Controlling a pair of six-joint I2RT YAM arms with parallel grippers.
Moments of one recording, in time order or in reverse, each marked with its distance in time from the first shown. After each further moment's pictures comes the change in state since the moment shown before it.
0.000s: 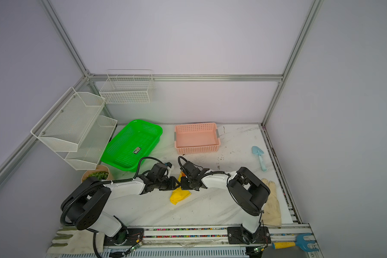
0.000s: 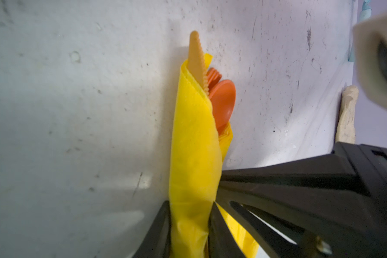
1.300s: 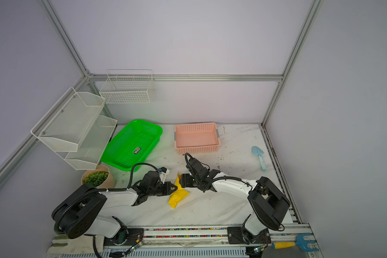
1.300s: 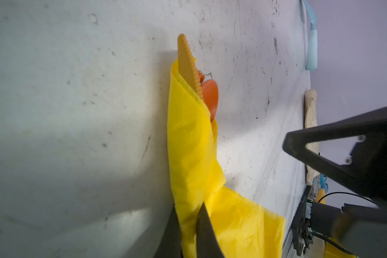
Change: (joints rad) left arm 0.026 -0.131 -0.258 0.319 0.057 -0.058; right arm -0.037 -0.243 -0.122 0.036 -0.024 0.020
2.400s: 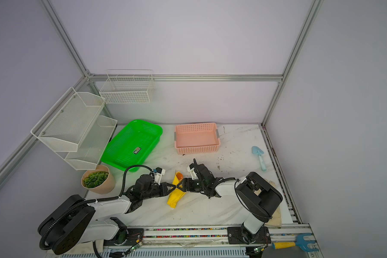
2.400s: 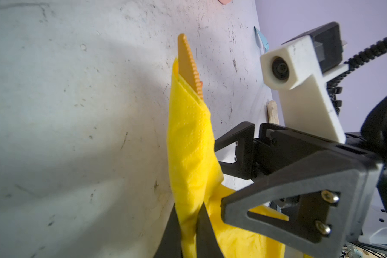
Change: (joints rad) left arm 0.012 -0.137 -0.110 0.145 0.027 -0.060; right arm -0.058 0.110 -0.215 0.518 -0.328 0.060
